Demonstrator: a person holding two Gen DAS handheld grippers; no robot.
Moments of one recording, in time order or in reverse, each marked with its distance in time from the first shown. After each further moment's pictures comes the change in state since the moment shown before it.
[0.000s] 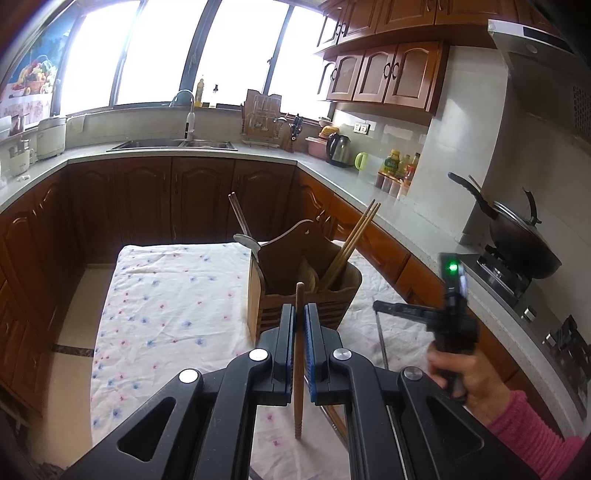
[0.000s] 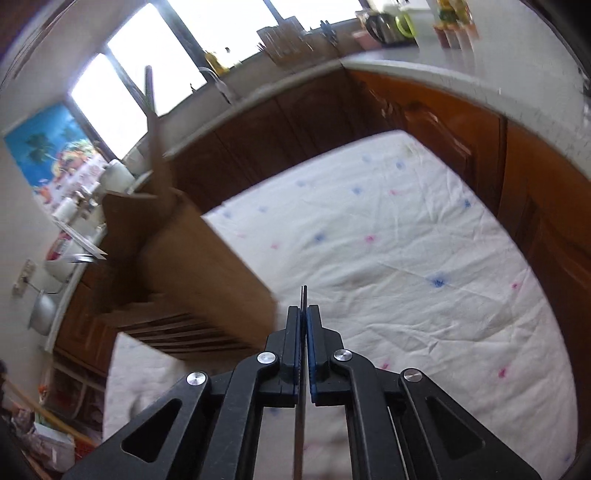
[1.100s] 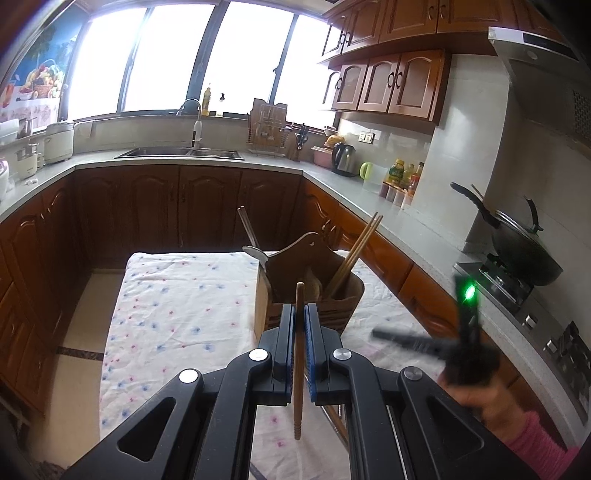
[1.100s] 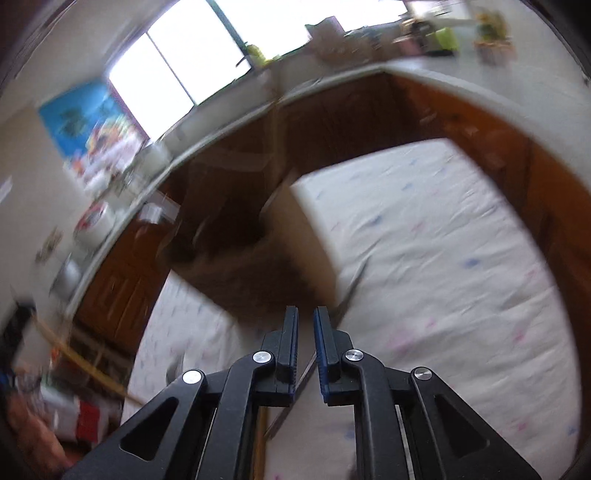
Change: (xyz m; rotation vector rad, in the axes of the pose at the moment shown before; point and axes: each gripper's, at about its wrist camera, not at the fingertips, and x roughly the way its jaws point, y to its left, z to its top) left arm -0.016 0.002 -0.001 -0.008 -0.031 0.022; right arm -0.008 0.046 -0.021 -0.120 0.071 0.106
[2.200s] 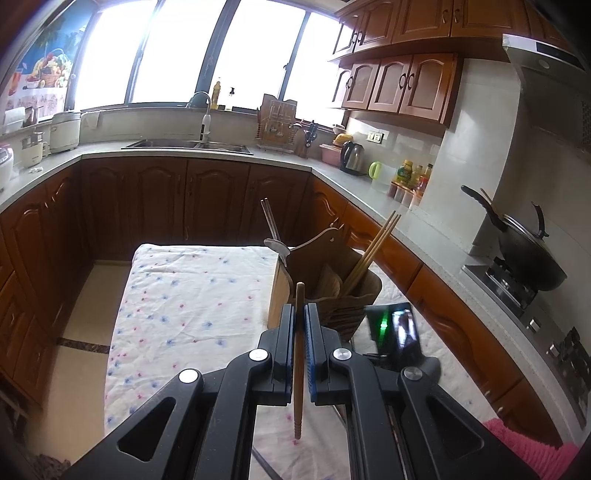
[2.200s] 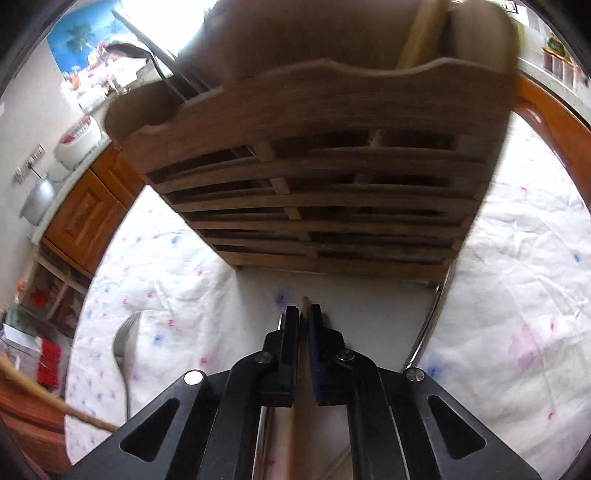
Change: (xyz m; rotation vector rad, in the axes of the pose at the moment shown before) left arm 0.003 0.018 -0.002 -0.032 0.008 0.012; right arm 0.096 0.037 -0.021 -0.157 0.186 -0.089
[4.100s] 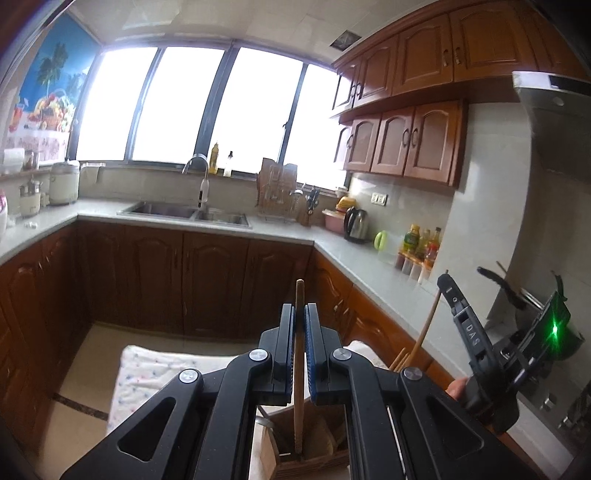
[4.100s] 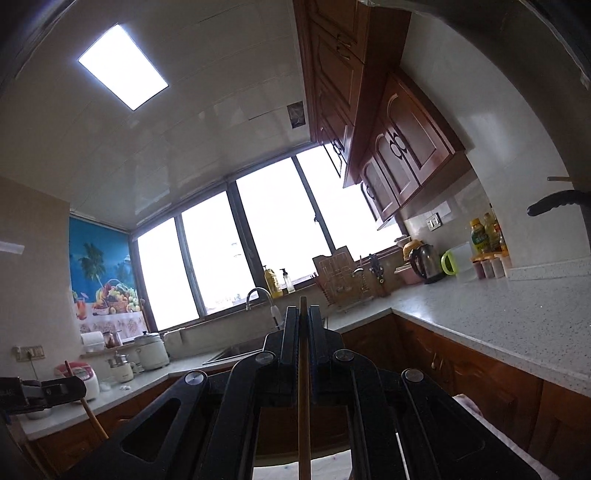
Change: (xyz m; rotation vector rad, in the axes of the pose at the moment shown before) left arm 0.096 -0.011 0.069 0.011 -0.219 0.021; right arm -0.203 -0.012 0.102 0.123 -1.180 -0.074
